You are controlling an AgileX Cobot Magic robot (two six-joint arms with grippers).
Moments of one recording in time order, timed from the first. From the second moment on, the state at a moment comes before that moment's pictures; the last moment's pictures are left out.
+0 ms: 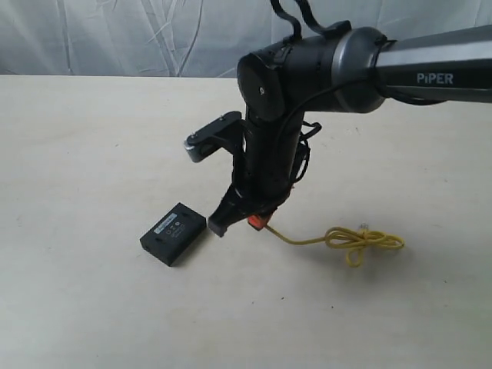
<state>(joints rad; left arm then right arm) 0.02 0.00 0.00 -0.03 -0.20 0.02 0.74 2.00 -1.42 0.06 0.98 -0.18</state>
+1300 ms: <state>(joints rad) -0.12 2.10 -1.20 -0.80 0.92 1.43 0.87 2.01 -1.26 0.14 0.72 -0.31</state>
